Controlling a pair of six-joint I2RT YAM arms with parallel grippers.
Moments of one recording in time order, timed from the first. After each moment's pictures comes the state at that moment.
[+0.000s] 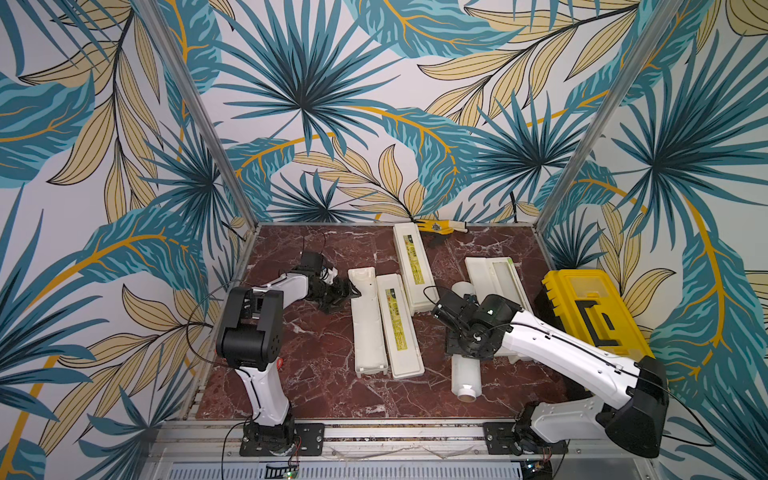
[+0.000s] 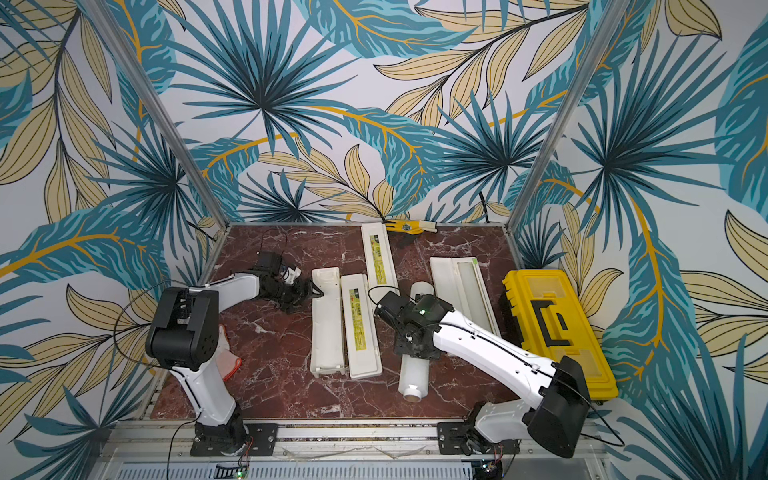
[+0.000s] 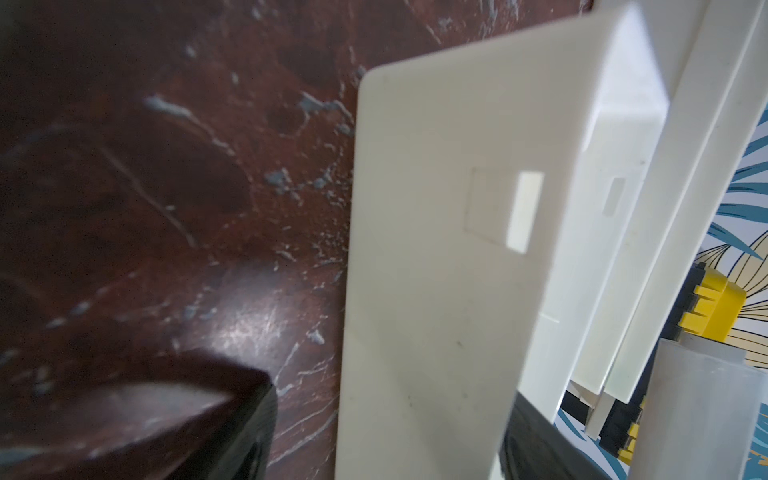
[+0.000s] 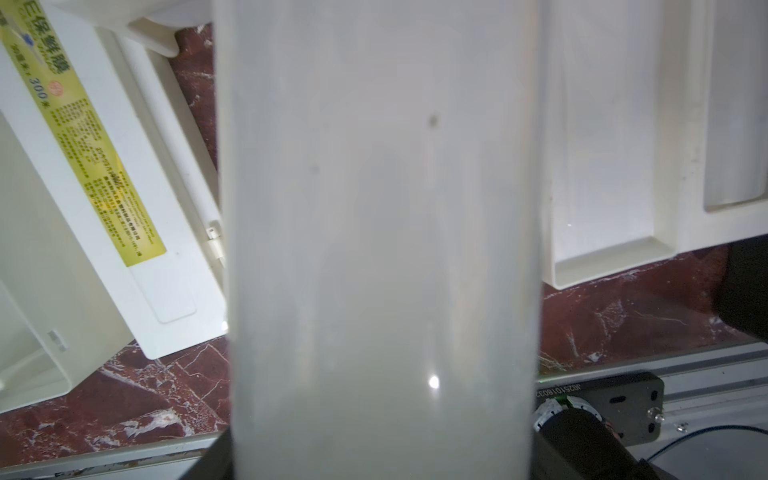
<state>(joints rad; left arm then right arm) -0.09 1.87 1.12 -0.43 0.65 -0.54 0.84 1.34 1.20 -1.30 0.25 1.00</state>
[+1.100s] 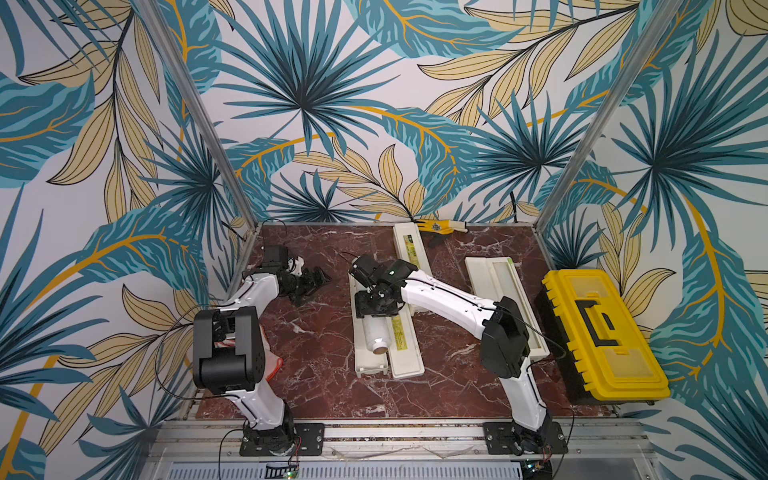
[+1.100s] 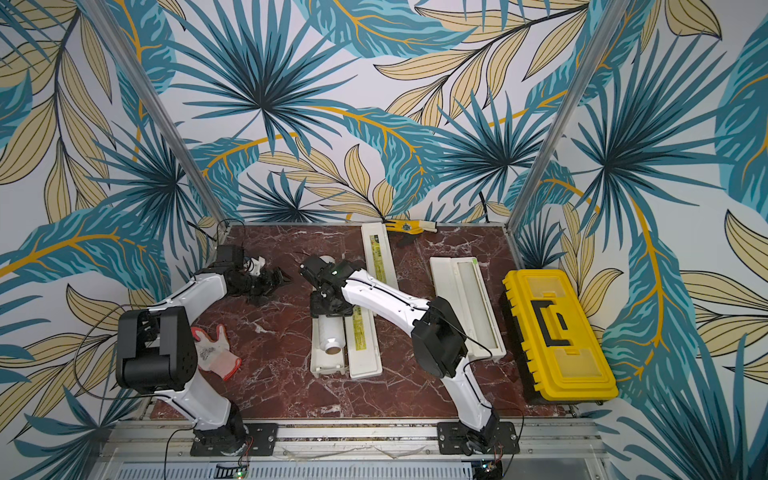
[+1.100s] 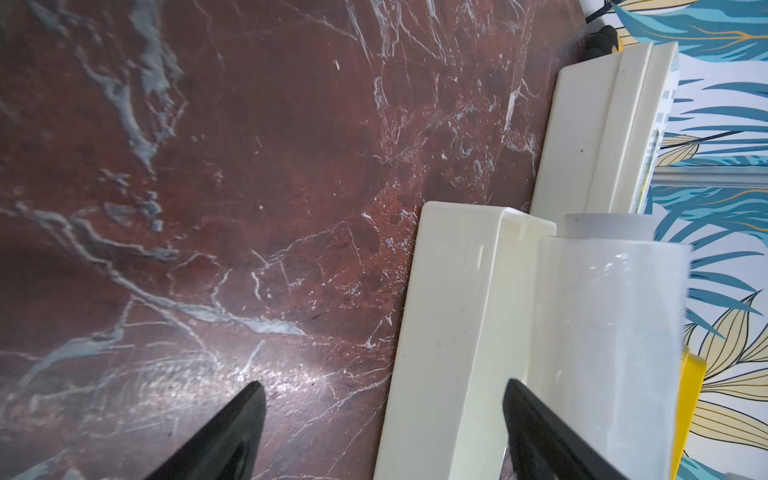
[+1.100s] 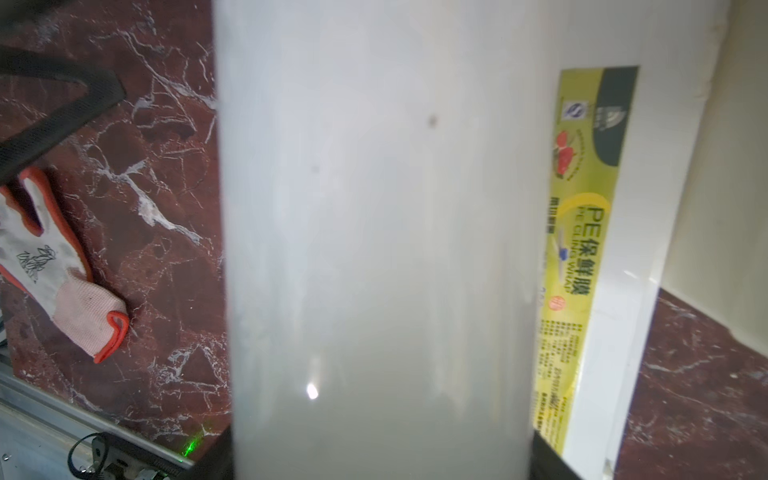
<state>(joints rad) 0.11 1.69 1.12 -0.52 0.59 -0.50 0.90 2.16 1.98 -1.03 0.02 0.76</state>
